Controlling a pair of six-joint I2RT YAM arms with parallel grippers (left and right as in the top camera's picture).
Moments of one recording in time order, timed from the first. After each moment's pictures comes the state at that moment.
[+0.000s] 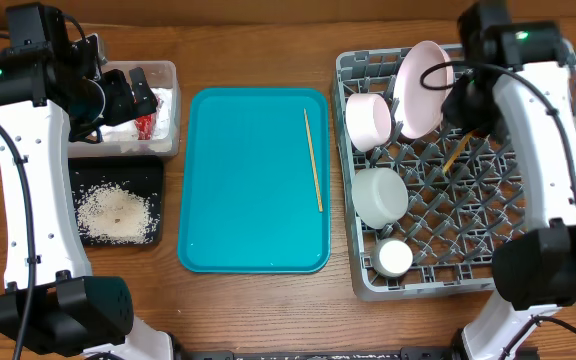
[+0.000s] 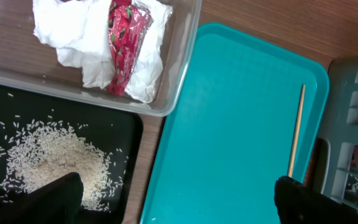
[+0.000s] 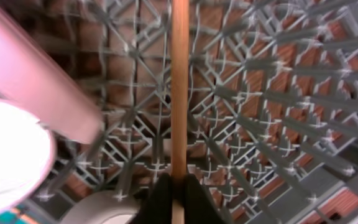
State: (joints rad) left arm 0.21 1.76 1.93 -1.34 0.21 -0.15; right arm 0.08 1.91 1.96 -1.54 0.24 0.70
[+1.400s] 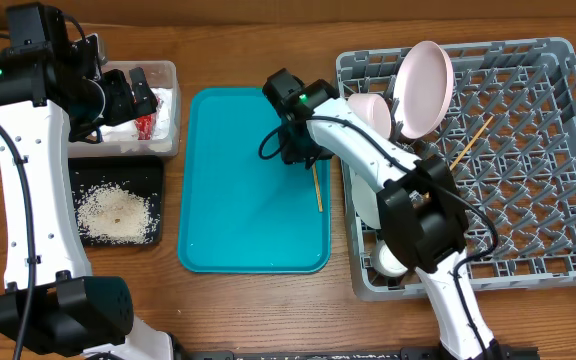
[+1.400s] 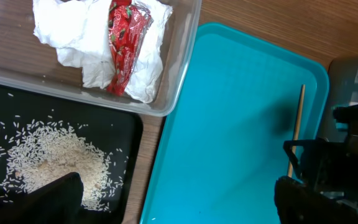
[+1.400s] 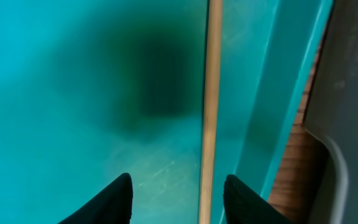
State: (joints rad) left arm 0.21 1.76 1.93 -1.34 0.21 -0.15; right arm 0.60 2.35 2.01 -1.10 0.08 0.47
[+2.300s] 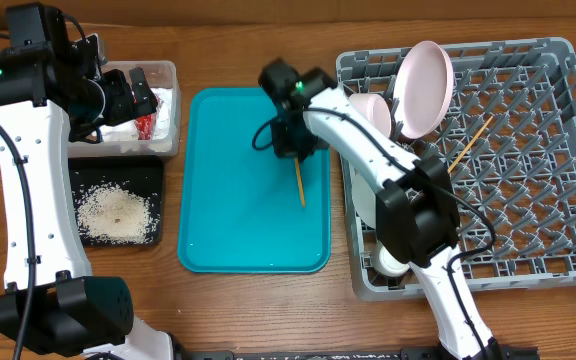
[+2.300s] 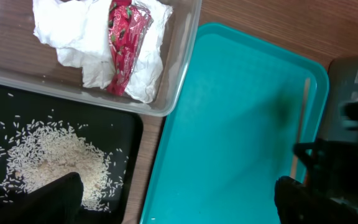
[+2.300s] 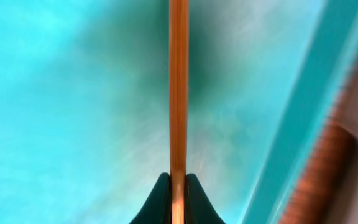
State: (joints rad) left arm 0.21 1.76 1.93 -1.34 0.21 -0.15; right arm 0.60 2.41 2.25 -1.28 -0.02 0.46
